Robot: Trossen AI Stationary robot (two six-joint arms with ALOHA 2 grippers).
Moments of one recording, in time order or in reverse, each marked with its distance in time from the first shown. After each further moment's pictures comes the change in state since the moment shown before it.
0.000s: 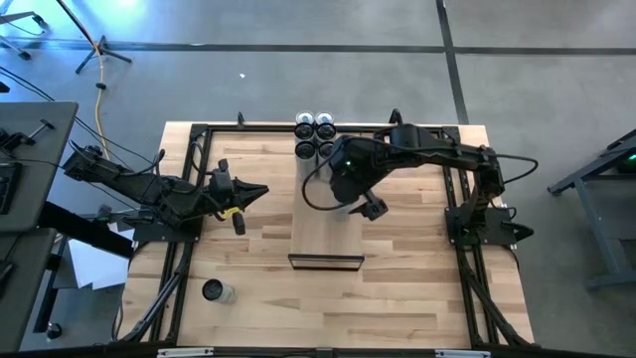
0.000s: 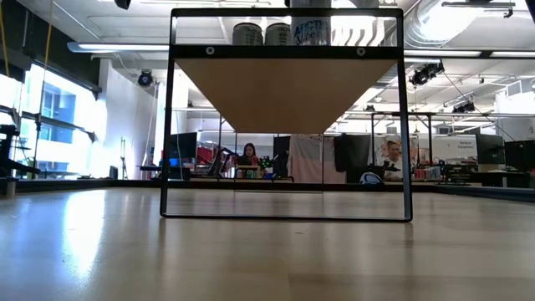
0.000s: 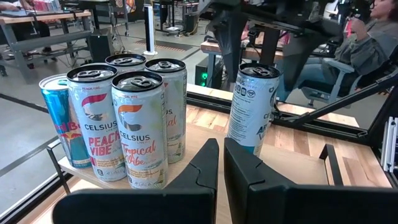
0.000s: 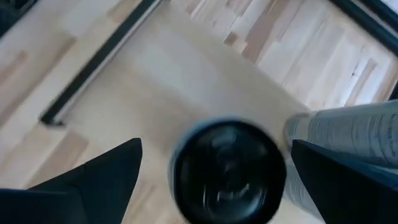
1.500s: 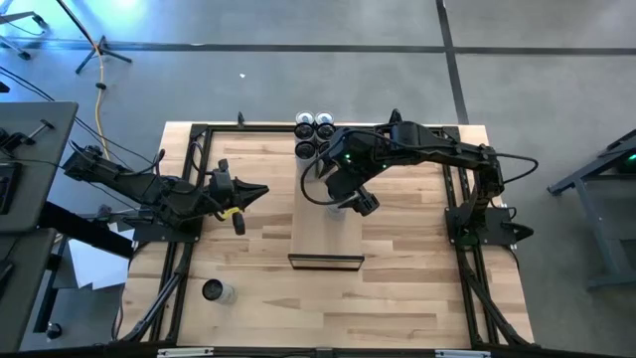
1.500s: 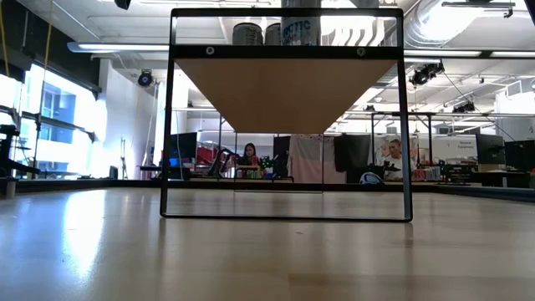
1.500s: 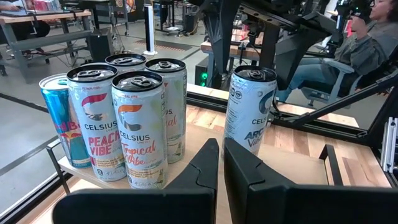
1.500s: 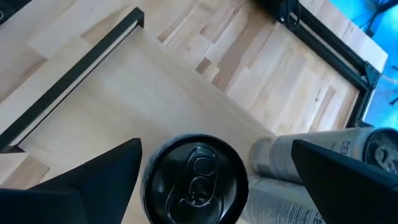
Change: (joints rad) left arm 0.000 0.000 0.000 0.000 0.000 -0.002; right arm -0.018 0.000 0.000 0.122 0.005 -0.057
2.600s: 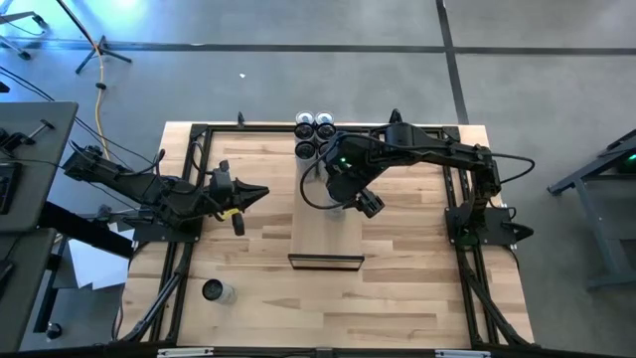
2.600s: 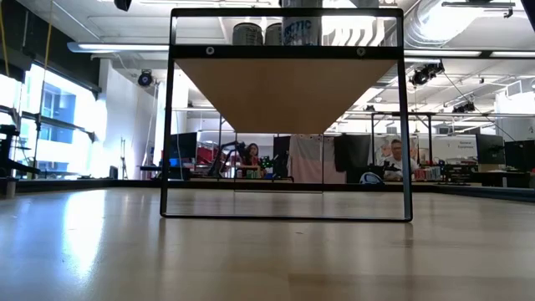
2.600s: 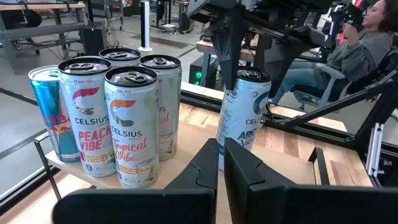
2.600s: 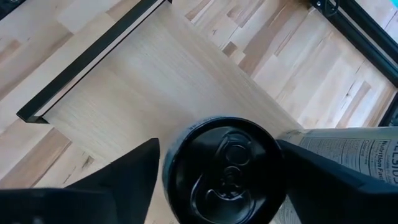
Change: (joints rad) left arm 0.000 0.000 0.000 0.000 0.022 -0.050; right arm 0.000 0.024 0.001 -0.088 -0.041 -0.060
